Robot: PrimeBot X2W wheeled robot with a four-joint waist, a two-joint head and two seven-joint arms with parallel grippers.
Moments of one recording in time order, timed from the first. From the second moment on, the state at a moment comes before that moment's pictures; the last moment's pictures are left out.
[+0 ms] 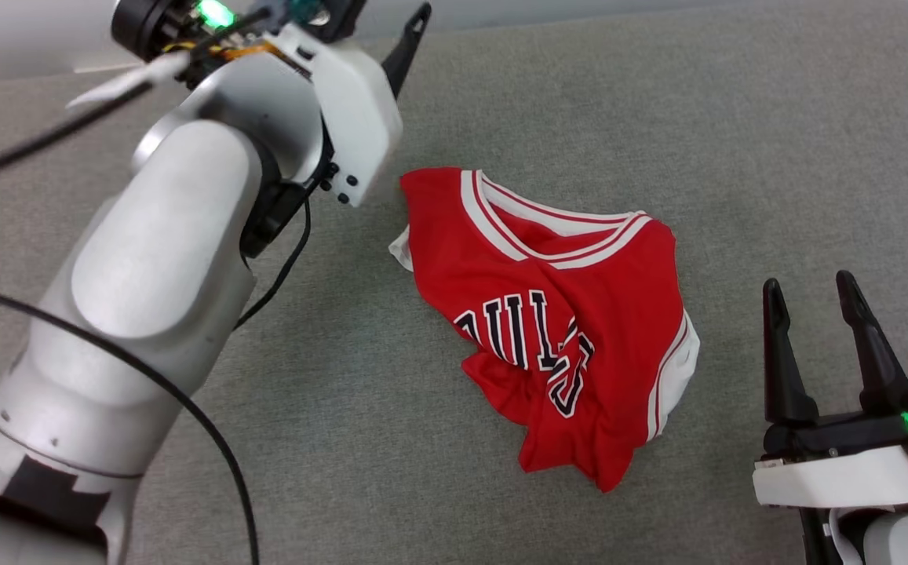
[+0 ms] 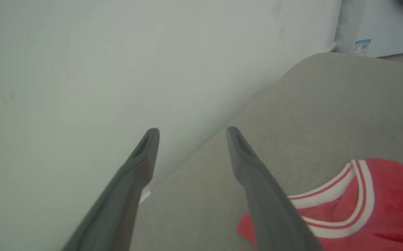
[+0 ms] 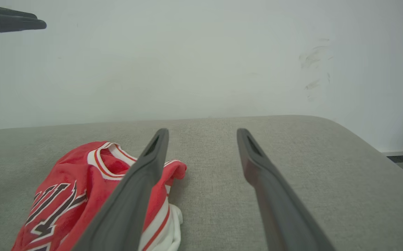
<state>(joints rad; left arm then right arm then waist) -1.02 0.31 -0.54 0.33 -0.31 -0.13 0.27 -0.05 -0.05 -0.03 -0.08 0.11 0.13 -0.26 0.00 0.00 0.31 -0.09</state>
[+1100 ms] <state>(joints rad) -1.28 0.51 -1.27 0.38 -0.94 -0.13 0.80 -0.15 -0.05 -0.02 -0.09 0.11 0.13 -0.26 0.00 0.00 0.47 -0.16</state>
